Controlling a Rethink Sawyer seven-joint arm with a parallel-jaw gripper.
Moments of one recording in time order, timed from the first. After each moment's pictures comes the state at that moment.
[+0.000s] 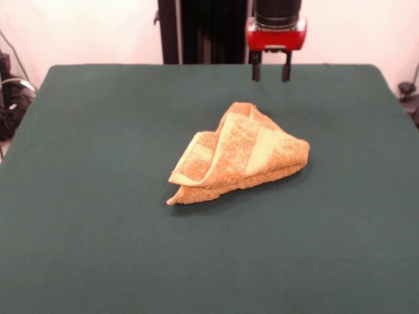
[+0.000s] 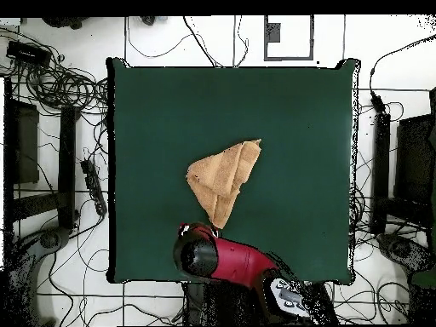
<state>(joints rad) -0.18 -0.67 0.06 2.17 0.07 0.10 1.66</state>
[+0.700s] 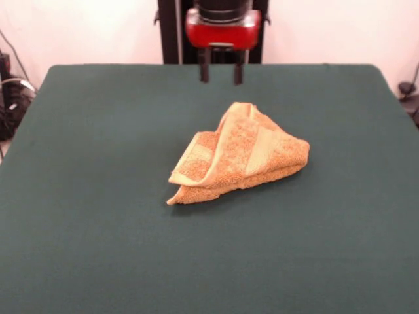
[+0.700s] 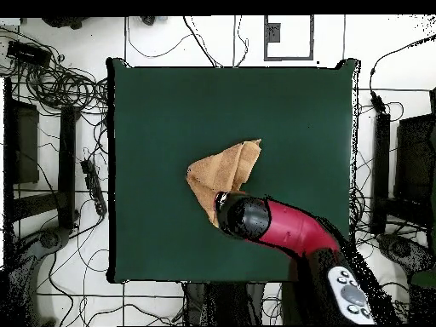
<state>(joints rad) -0.32 -0.73 0.04 1.90 -0.01 0.45 1.66</state>
